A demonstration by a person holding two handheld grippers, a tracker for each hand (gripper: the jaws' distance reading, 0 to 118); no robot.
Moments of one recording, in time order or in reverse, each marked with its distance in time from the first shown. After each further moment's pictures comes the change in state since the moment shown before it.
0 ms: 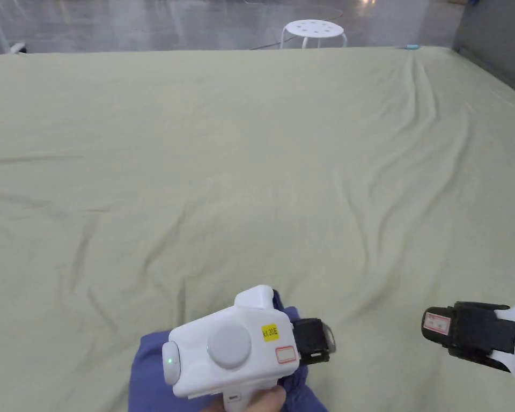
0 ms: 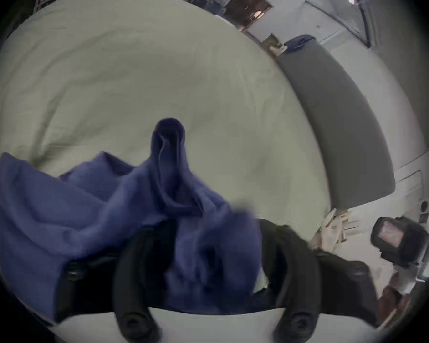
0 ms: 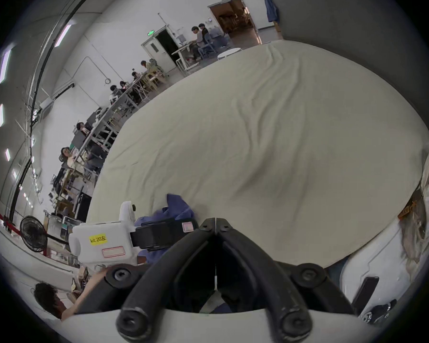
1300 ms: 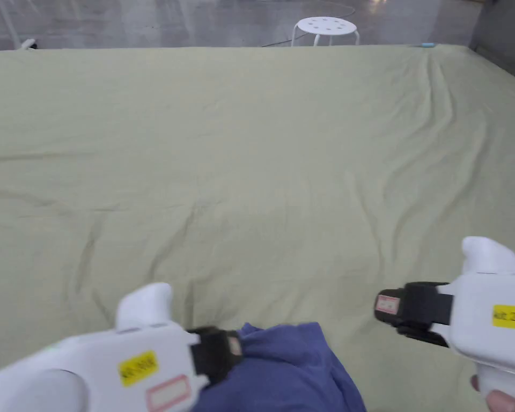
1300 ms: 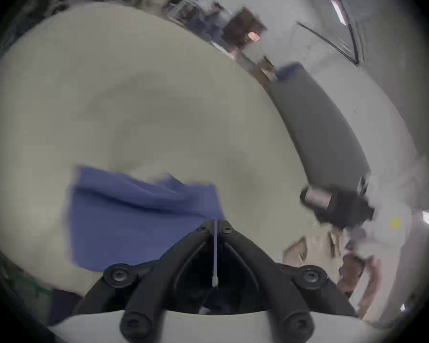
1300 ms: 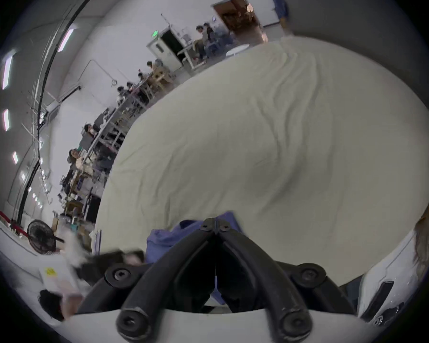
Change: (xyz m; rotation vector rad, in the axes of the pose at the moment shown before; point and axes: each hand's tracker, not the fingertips) left arm -0.038 0.009 0.167 0.191 0.094 0.054; right arm -0.050 0.019 -0.068 -0.084 0.088 0.001
